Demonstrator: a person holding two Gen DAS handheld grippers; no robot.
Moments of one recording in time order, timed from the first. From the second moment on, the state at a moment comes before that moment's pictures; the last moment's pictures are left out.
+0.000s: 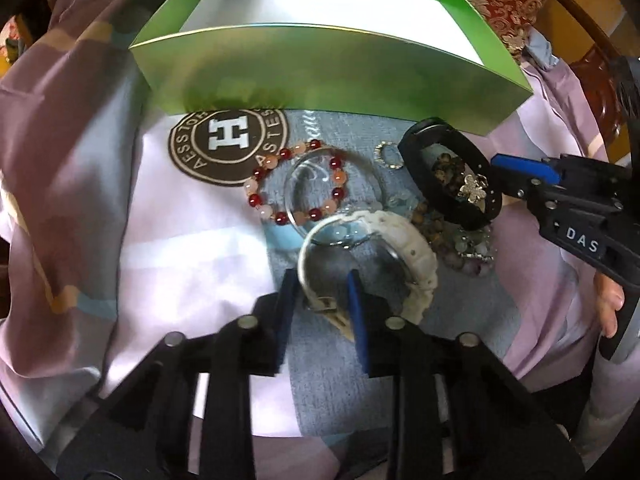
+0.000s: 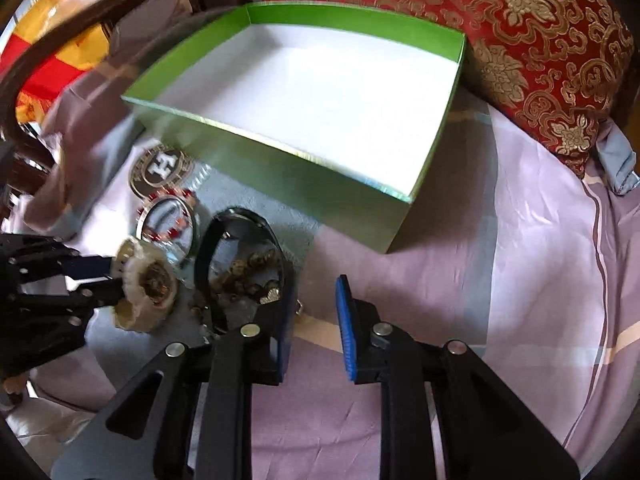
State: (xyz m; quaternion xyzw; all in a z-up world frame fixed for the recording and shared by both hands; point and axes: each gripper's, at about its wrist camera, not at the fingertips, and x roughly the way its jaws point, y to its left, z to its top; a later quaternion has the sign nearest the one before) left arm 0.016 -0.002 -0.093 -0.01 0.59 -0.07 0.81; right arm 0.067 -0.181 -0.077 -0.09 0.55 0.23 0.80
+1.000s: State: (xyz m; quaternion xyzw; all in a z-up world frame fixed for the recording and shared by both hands) left arm 0.011 -0.002 -0.090 -0.01 0.58 -0.06 0.81; right arm 0.044 -0.156 -0.071 -0.06 0.51 0.29 0.81
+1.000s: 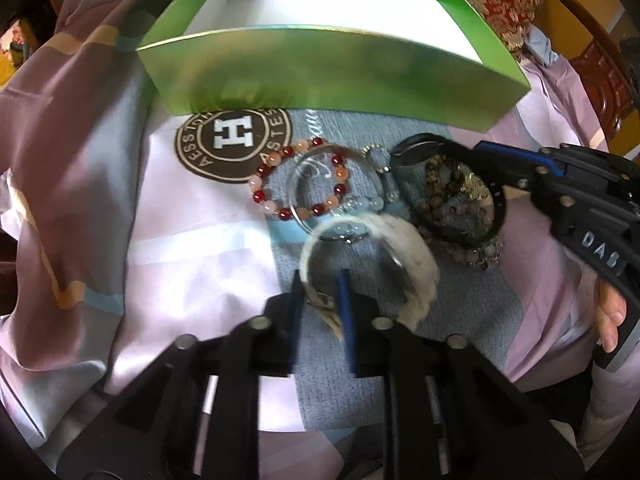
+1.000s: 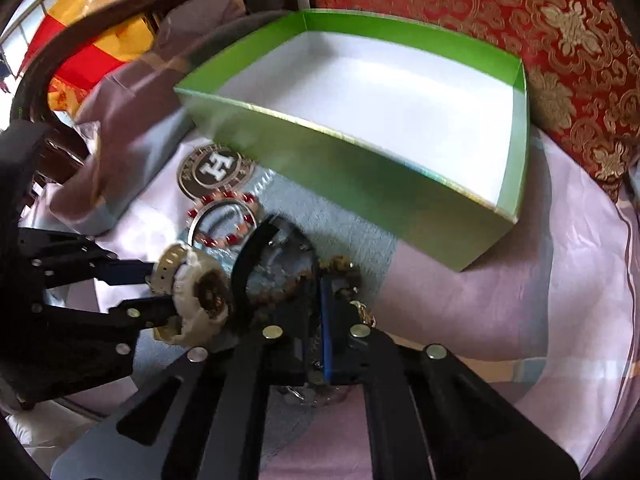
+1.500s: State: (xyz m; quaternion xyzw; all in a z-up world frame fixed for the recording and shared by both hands) left arm 0.009 0.015 -0.062 -0.02 0.56 -0.06 0.83; right arm 0.066 -0.212 -0.047 0.01 0.48 0.26 0.84
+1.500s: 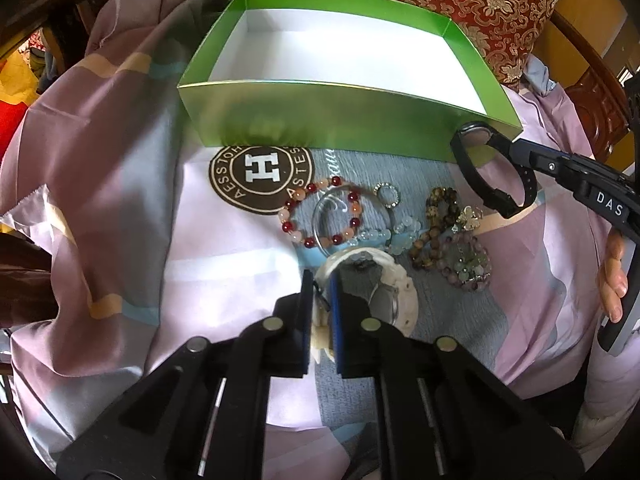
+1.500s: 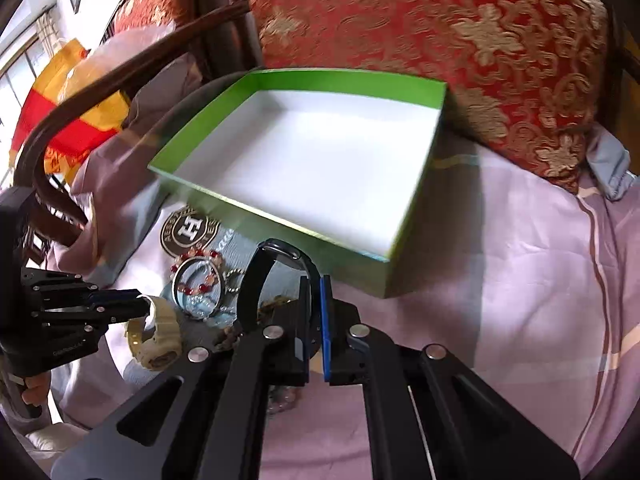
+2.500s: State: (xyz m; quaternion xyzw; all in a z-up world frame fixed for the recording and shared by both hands) left arm 0.016 0.017 -0.070 -0.02 0.55 -0.04 0.83; right arm 0.069 -0.195 -0.077 -0.04 0.52 0.26 0.81
